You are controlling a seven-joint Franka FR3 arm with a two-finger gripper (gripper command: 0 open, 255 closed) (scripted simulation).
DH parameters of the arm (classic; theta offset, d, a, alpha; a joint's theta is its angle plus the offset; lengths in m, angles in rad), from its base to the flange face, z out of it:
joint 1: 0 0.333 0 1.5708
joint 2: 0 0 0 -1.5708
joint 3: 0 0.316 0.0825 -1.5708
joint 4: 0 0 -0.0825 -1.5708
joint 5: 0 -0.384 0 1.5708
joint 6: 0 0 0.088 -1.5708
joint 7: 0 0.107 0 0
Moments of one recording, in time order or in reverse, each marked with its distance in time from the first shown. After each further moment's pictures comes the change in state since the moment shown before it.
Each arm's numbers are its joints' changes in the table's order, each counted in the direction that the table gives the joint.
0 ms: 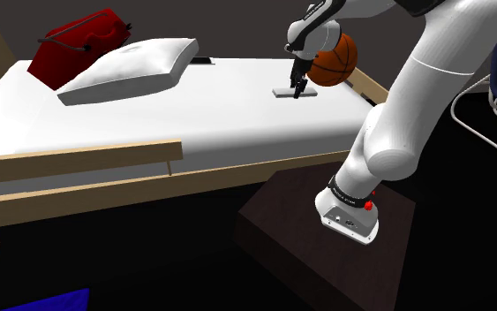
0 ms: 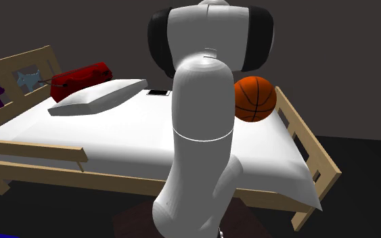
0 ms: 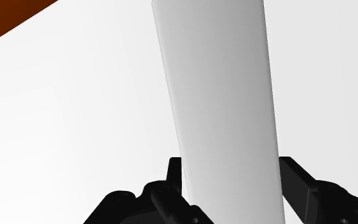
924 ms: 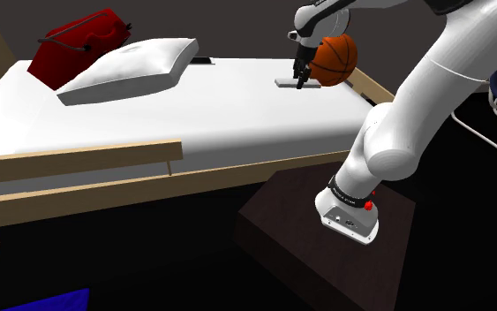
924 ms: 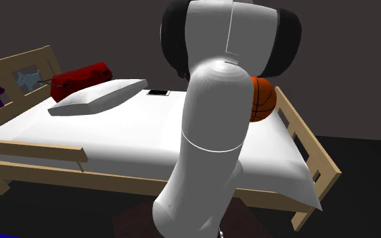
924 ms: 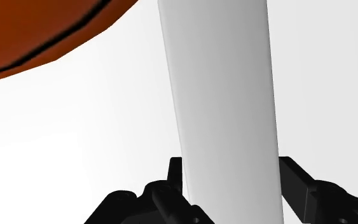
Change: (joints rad) arm 0.002 0.127 0.008 -0.046 0.132 0.124 0.098
